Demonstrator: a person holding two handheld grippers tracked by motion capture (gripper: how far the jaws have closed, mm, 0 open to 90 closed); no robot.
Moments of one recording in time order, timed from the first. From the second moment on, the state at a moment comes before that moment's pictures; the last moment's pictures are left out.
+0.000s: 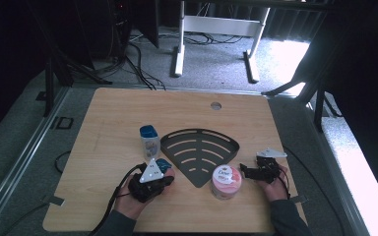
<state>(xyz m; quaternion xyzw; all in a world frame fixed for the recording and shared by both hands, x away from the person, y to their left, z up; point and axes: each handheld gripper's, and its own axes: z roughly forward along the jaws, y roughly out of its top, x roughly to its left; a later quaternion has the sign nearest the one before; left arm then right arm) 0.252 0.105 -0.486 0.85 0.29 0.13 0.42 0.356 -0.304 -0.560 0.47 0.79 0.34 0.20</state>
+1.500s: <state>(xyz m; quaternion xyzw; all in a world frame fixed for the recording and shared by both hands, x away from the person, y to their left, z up) 0.273 0.154 -0.497 0.84 0.34 0.18 0.38 0.356 -0.305 -0.560 0.47 0.79 0.34 0.20</state>
